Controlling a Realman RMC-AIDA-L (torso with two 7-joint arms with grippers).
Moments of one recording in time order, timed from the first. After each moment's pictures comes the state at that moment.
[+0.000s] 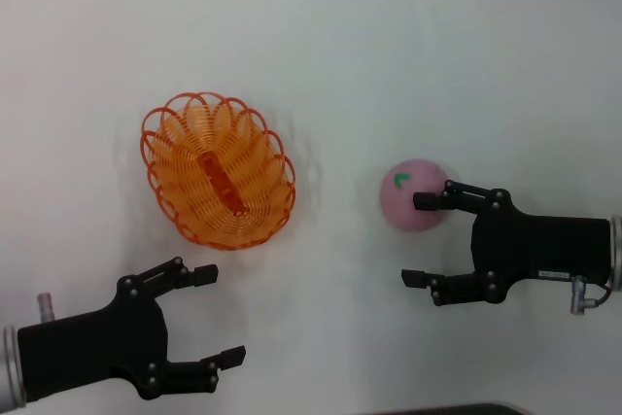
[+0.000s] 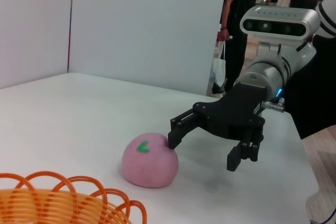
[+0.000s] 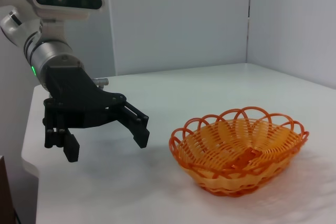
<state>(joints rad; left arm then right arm) -0.26 -2.16 0.58 0.52 2.21 1.73 -0.80 0.36 2.08 -0.55 -0.40 -2.17 -1.62 0.72</state>
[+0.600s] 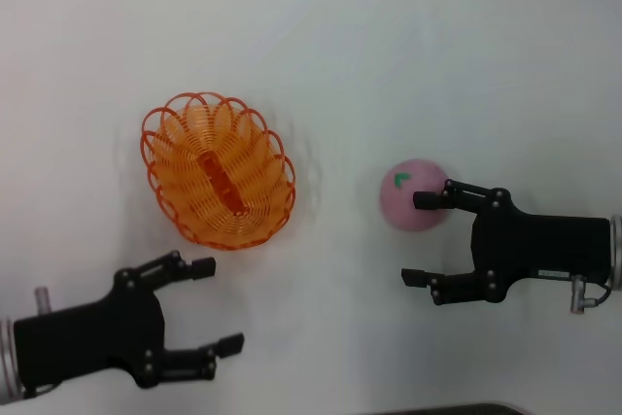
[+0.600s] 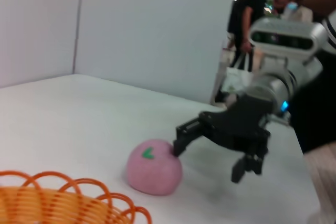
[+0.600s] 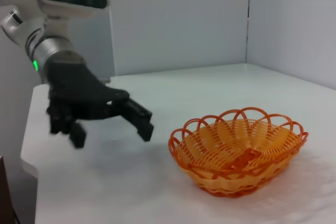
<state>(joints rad) -0.27 -2.16 0.57 0.52 2.20 1.75 -0.90 0.36 2.08 -0.55 -0.40 -2.17 -1.62 0.72</state>
